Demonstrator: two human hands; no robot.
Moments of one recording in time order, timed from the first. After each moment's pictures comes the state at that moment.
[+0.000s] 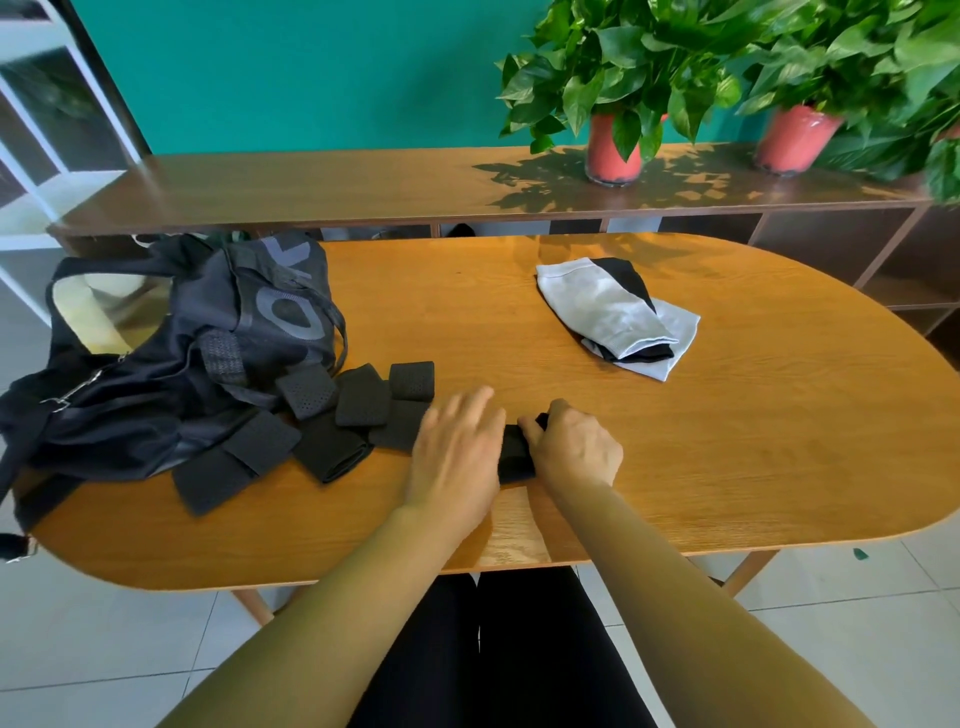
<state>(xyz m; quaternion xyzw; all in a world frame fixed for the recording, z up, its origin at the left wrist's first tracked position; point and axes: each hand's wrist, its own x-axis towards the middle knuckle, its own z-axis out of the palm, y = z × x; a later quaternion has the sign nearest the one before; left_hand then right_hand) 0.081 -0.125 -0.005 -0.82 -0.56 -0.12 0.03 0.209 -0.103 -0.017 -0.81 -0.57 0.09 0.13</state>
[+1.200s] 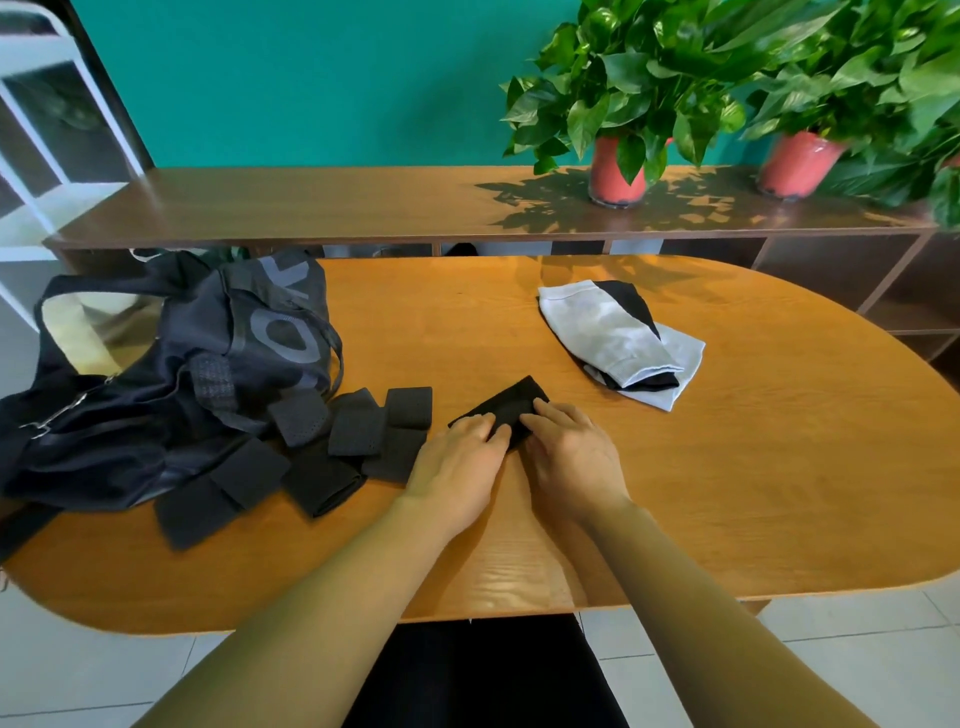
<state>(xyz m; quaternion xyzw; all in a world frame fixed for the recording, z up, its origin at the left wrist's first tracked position) 0.083 -0.087 -0.006 -0.84 -0.54 -0.01 -0.02 0.235 -0.085 -0.030 -0.60 -0.76 -0.01 0.24</state>
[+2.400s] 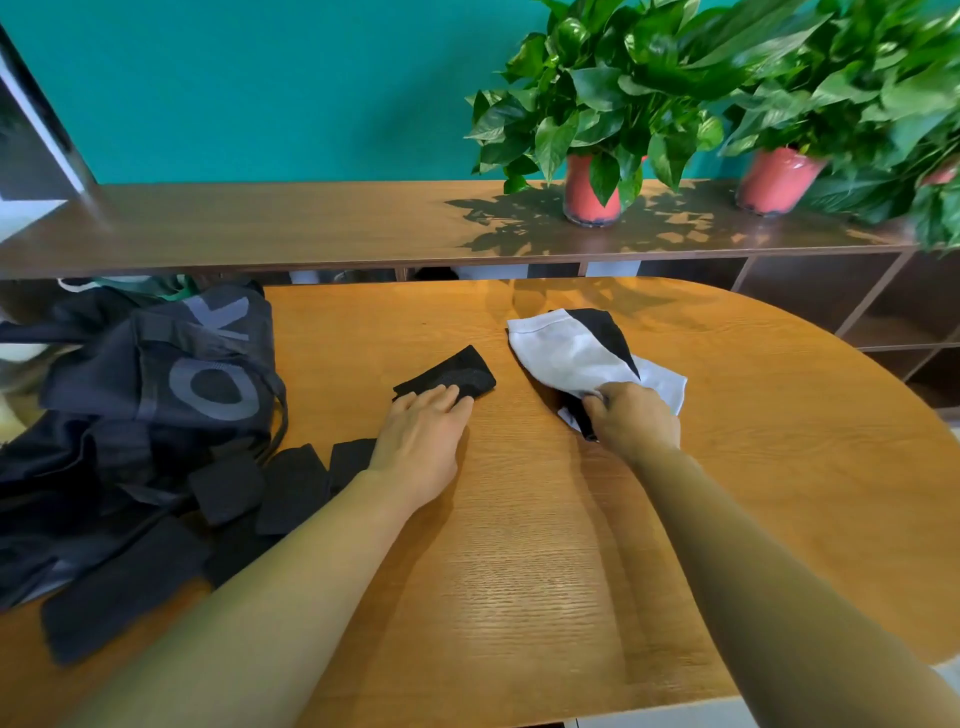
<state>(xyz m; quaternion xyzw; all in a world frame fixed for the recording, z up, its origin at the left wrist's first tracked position) 0.096 0.008 0.003 -0.83 -0.55 -0.06 0.01 0.332 0.019 0.004 -0.79 -0.58 0.11 0.18</state>
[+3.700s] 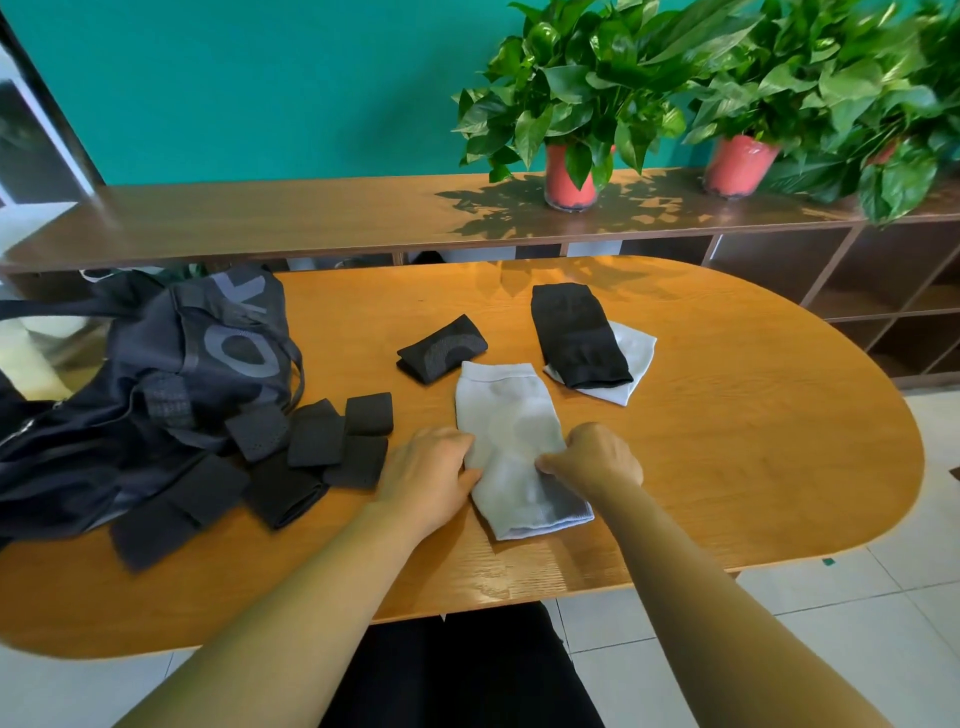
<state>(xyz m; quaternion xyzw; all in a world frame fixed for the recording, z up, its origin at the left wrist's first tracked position) 0.092 -0.085 -0.013 -0.81 -0.56 -0.11 -0.09 0.282 -0.091 -0.006 -0.82 -0.52 0.22 0.10</state>
